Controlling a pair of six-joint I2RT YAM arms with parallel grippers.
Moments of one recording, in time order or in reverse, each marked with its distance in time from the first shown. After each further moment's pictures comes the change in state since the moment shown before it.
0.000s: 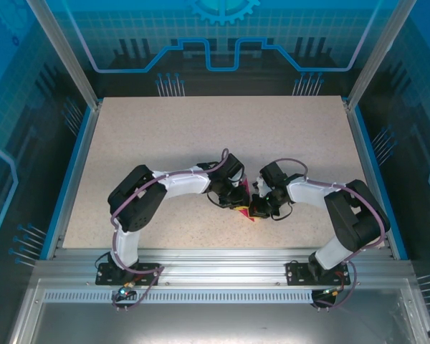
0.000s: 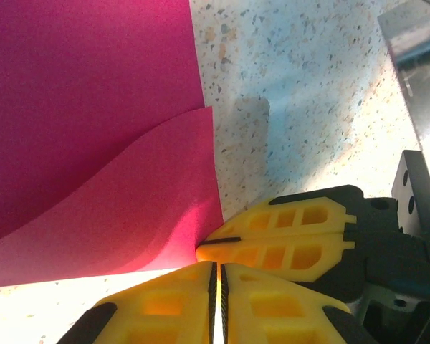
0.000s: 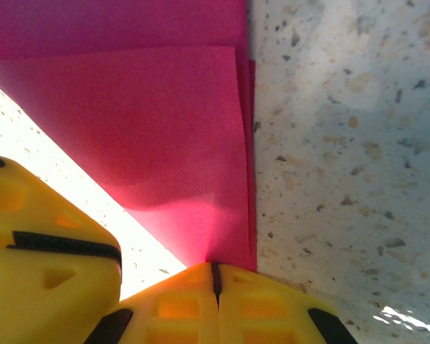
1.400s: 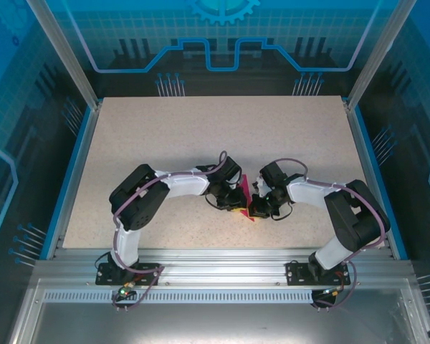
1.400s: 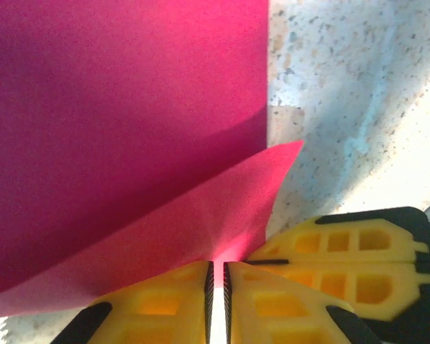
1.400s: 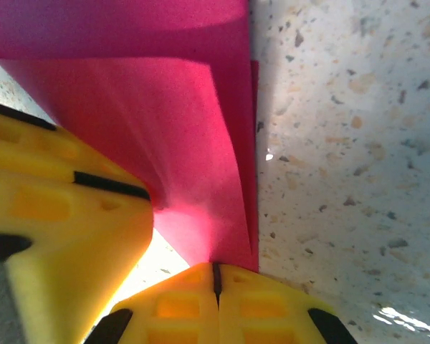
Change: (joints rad) left arm 0.014 0.018 -0.047 0.052 -0.008 0.000; right arm 0.000 0.000 0.000 0.000 -0.001 -0.001
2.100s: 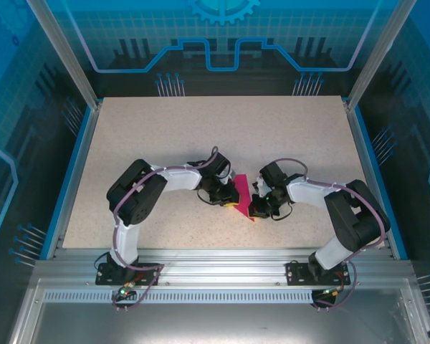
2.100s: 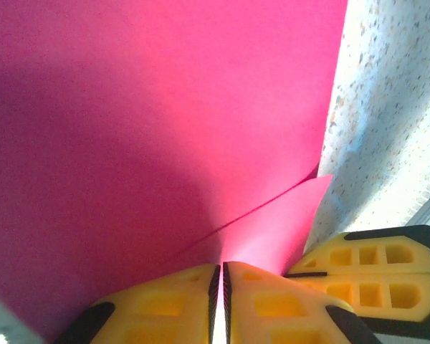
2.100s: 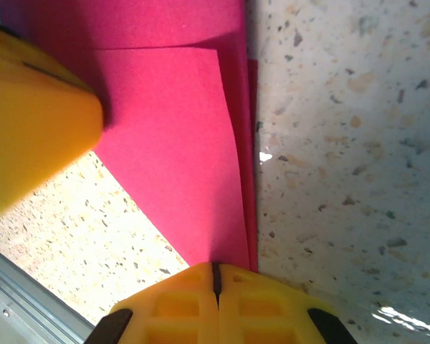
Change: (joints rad) left arm 0.125 0.015 -0.043 0.038 0.082 0.122; right arm 0.000 0.000 0.000 -0.004 0.005 0.000
